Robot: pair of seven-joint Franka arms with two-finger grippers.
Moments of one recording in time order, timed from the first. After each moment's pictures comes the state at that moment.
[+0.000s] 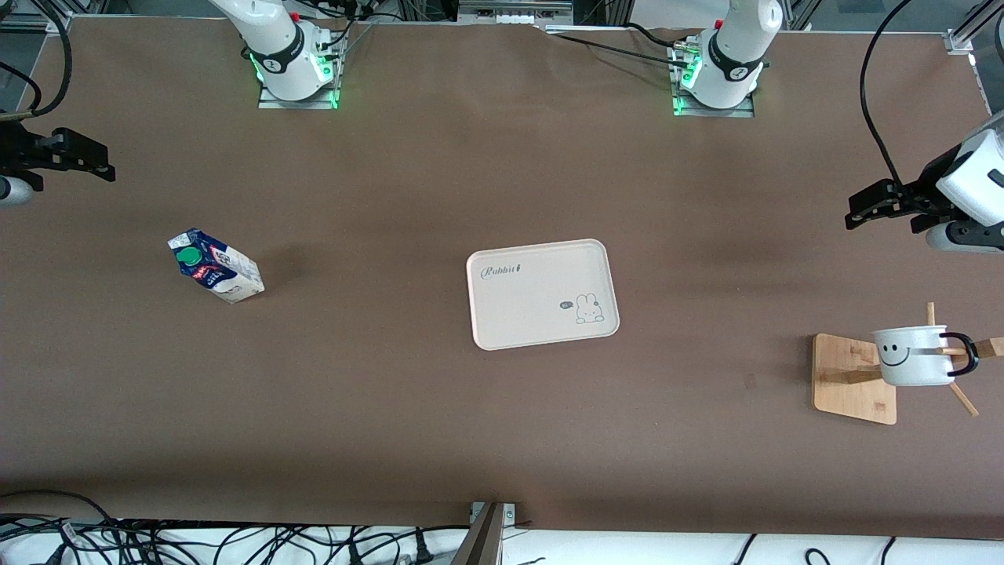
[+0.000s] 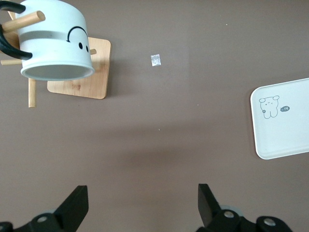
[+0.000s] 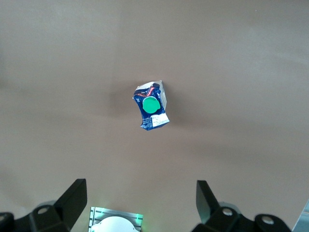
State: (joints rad) left arm 0.12 0.05 -0.09 -1.66 -0.02 1.67 0.07; right arm 0.02 0.07 -0.07 -1.51 -0.04 1.44 -0.23
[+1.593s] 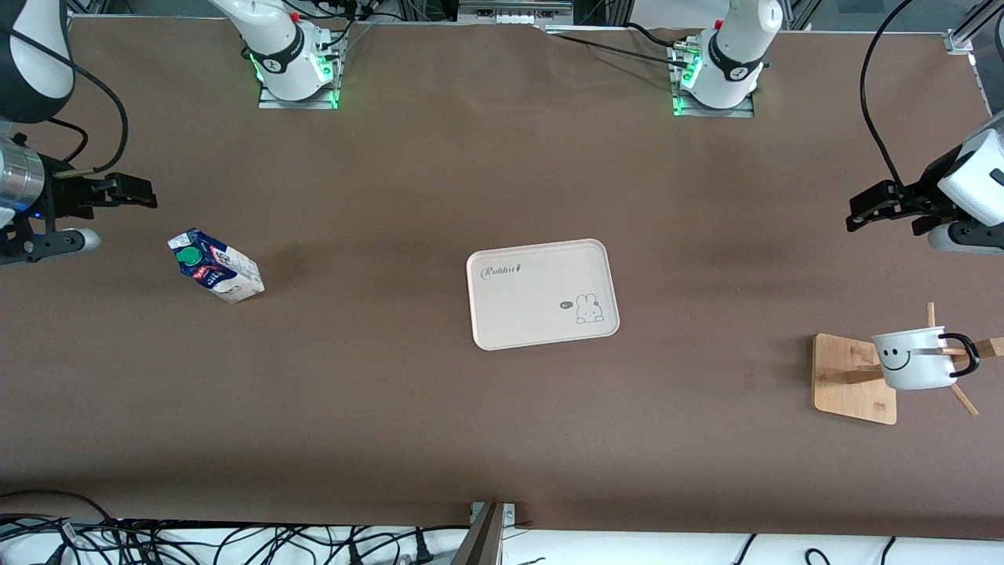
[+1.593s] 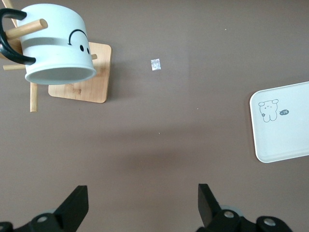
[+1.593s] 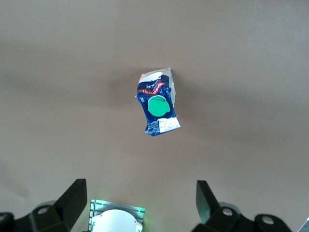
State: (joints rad) left arm 0.12 0.05 -0.09 -1.65 -0.02 1.69 0.07; right arm 0.03 0.19 -0.07 -1.54 -0.04 1.46 -0.24
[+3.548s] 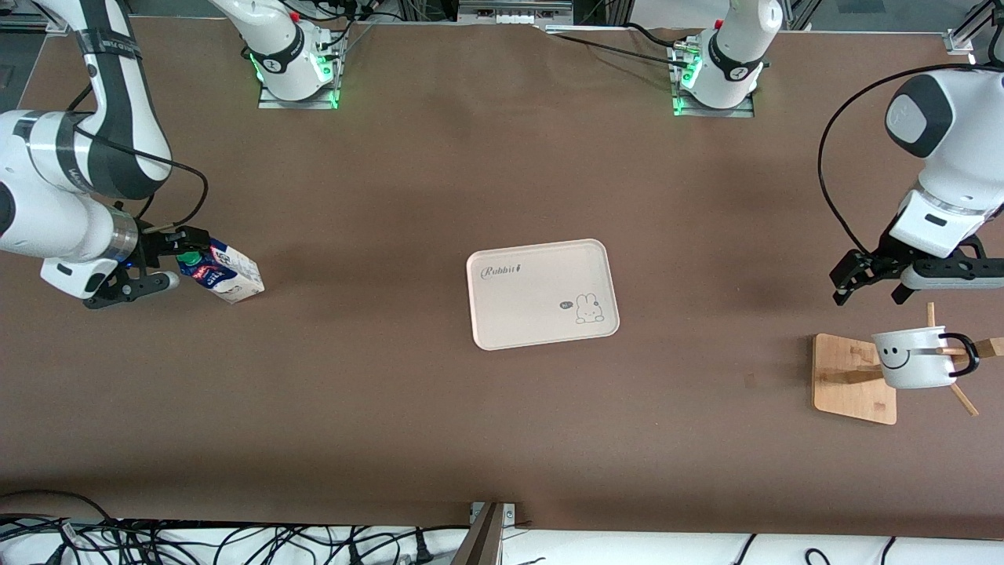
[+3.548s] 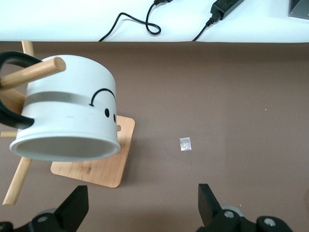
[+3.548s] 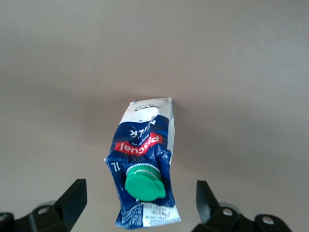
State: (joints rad) left arm 0.12 0.06 -0.02 -2.13 -0.02 2.60 0.07; right arm 0.03 0.24 -0.08 -1.89 -0.04 1.92 -0.37
